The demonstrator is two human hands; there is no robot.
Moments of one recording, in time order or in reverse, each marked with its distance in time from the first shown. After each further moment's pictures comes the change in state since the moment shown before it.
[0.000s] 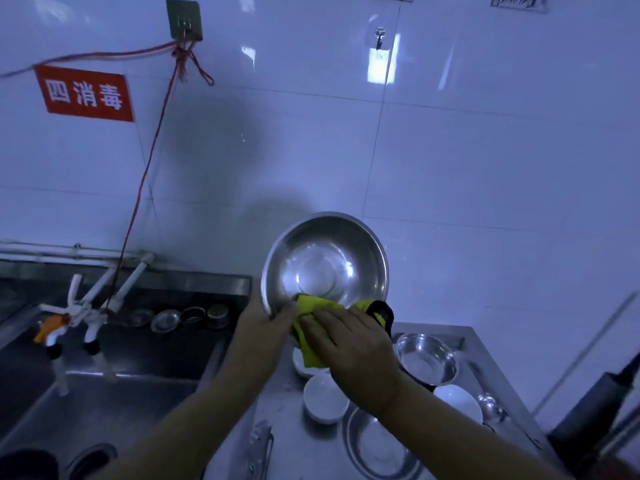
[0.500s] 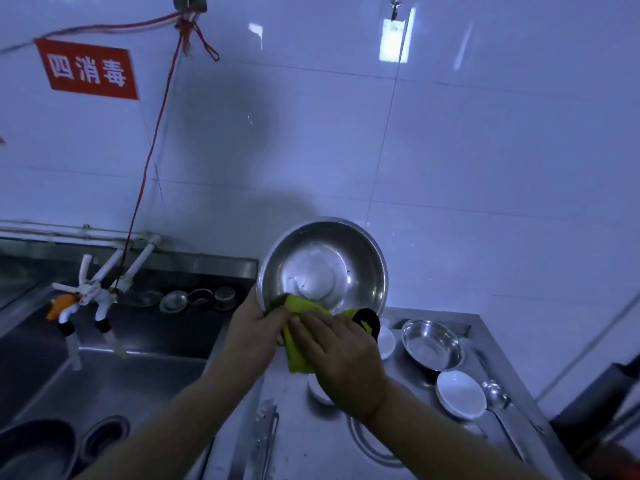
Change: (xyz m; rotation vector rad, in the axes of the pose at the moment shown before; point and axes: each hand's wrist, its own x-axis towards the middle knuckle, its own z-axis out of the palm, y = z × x) left_hand -0.010 -0.014 -0.012 -0.037 0.010 -0.139; right_hand -0.012 -0.032 0.011 0.101 -0.054 0.025
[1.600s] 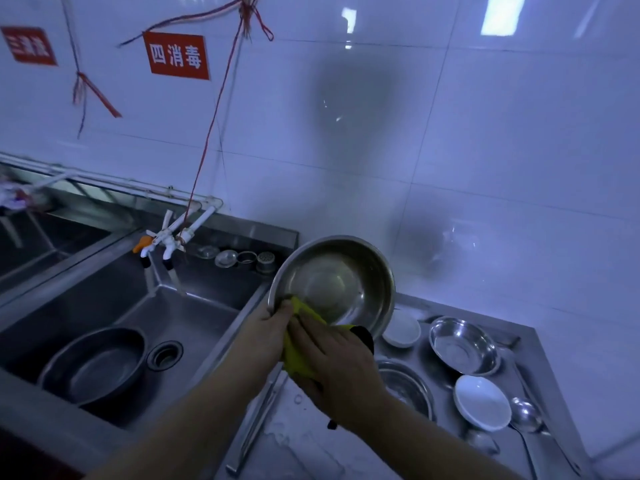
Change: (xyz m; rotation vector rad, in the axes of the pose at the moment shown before) left_hand -0.074 -0.020 0.062 -0.033 0.285 -0.330; right_hand -0.065 0.009 -0.047 0.370 -0.340 0.030
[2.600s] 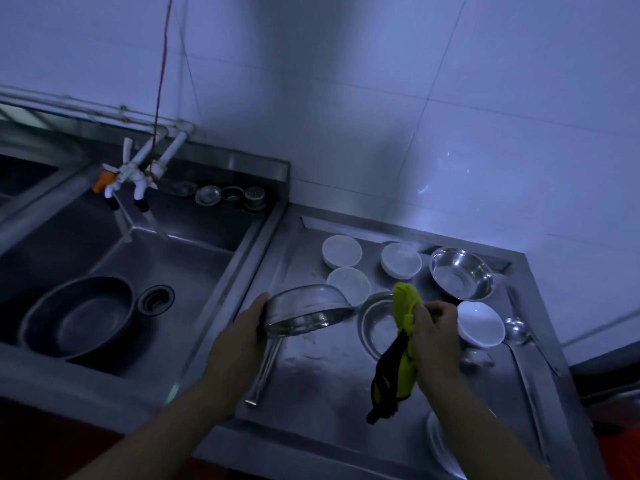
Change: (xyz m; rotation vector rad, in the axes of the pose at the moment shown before) left_hand 0.031 -0.125 -0.099 0.822 -0.120 0.207; right_hand -0.065 0.025 0.040 0.720 0.381 1.495
